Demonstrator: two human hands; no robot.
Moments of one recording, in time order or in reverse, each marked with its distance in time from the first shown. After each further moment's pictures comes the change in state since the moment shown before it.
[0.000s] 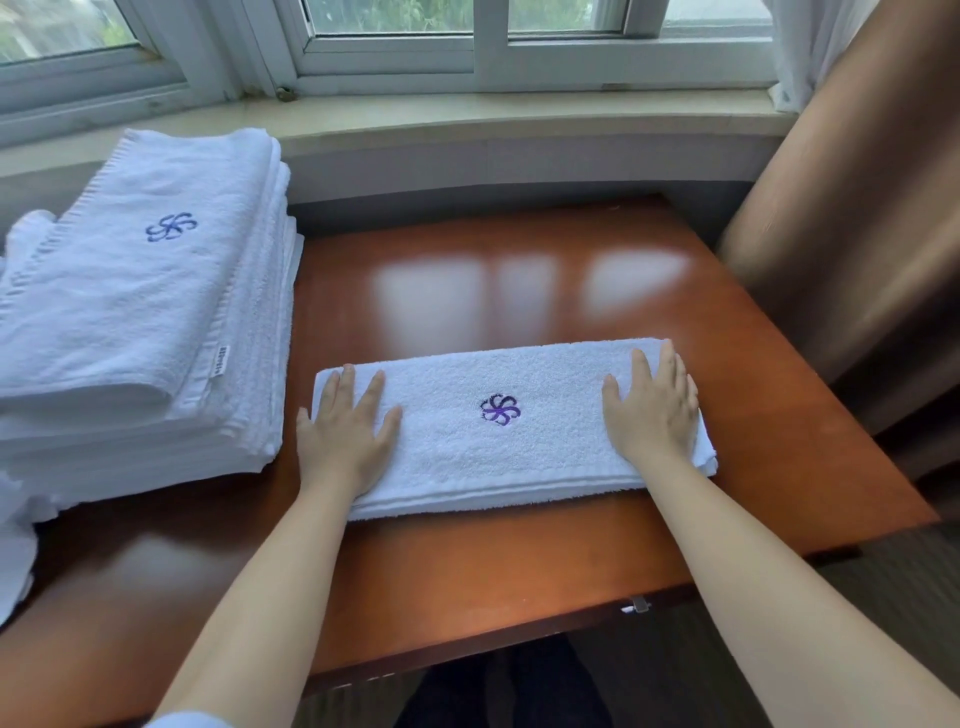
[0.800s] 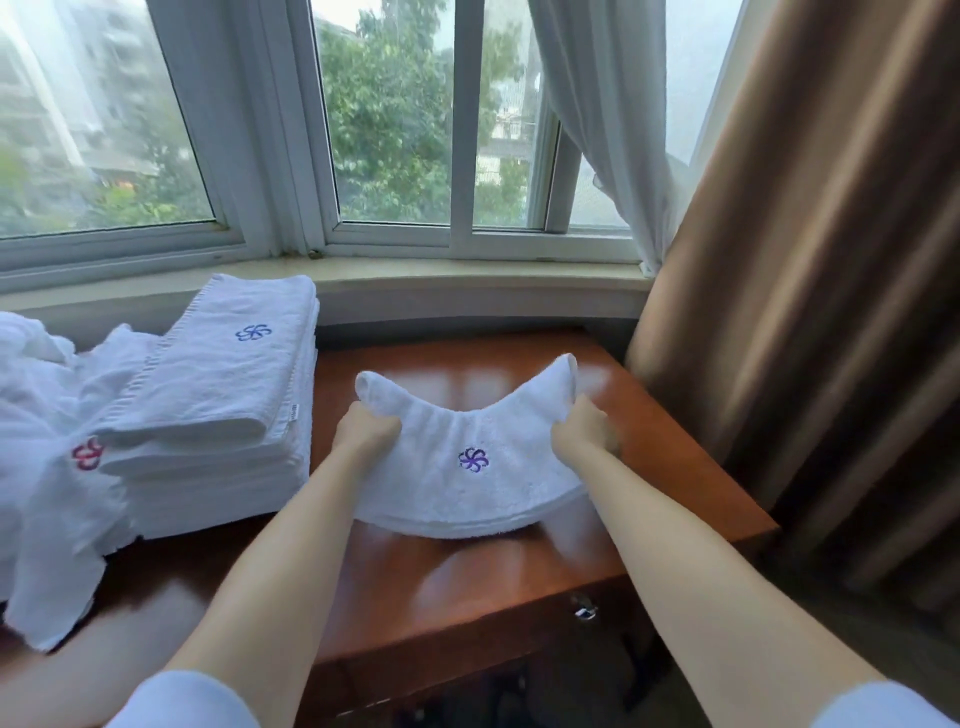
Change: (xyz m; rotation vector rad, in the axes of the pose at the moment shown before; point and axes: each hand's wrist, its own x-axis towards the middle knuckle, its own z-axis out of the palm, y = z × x) left_hand -0.043 0.037 -0.137 -0.882 -0.099 -0.264; right_hand -0.064 -0.069 -0.146 0.215 -0.117 0.242
